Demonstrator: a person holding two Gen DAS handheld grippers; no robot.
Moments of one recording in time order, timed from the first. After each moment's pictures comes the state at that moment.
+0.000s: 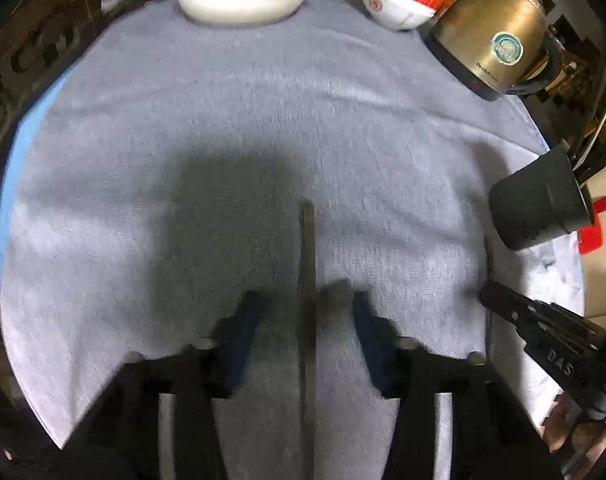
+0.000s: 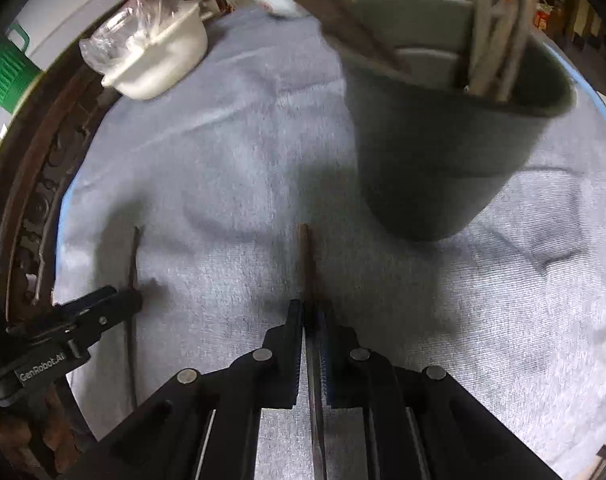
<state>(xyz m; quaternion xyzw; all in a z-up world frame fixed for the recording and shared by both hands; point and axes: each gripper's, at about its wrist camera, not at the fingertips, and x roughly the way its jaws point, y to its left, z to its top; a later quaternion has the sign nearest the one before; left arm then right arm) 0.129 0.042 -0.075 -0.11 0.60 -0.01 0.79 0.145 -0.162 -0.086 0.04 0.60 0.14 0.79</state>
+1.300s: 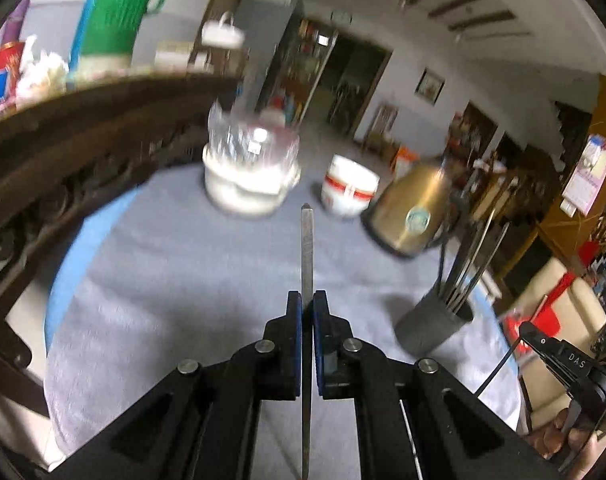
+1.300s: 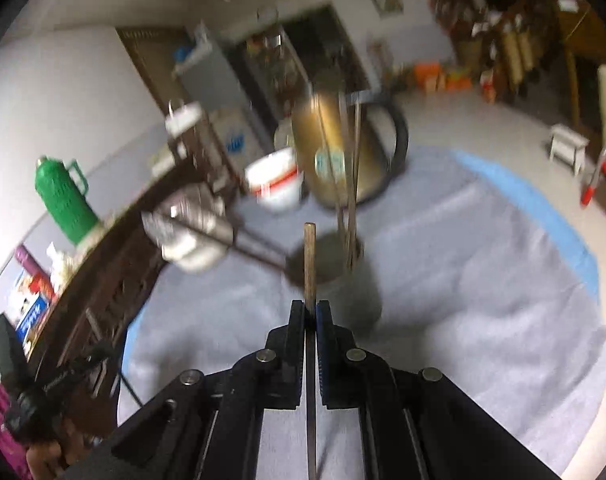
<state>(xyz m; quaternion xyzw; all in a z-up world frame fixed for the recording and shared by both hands) 0.031 0.079 0.039 -0.18 0.29 -0.02 0.94 0.040 -0.270 0.052 0.17 0.30 0.09 0.94</state>
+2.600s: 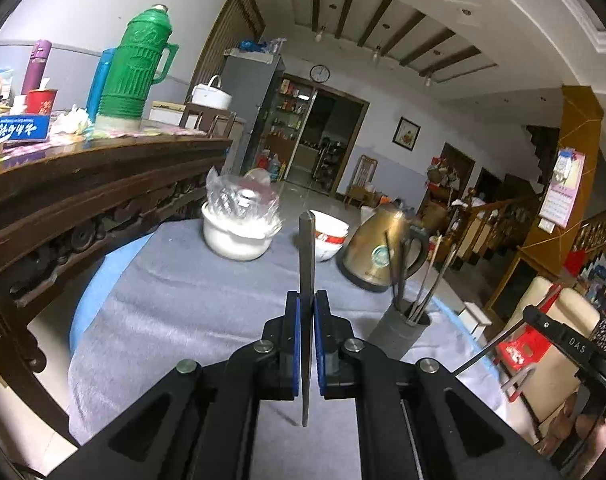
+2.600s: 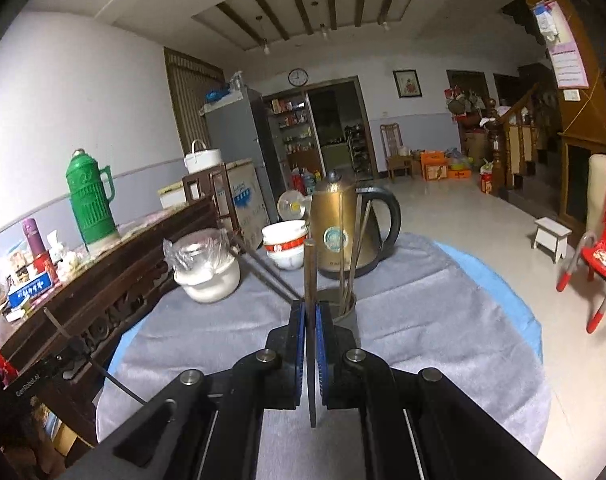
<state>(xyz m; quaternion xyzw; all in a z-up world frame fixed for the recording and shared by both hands) -0.064 0.068 0.074 -0.17 0.19 -0.04 0.97 -0.048 -0.253 0.097 0.10 0.19 0.08 0.97</state>
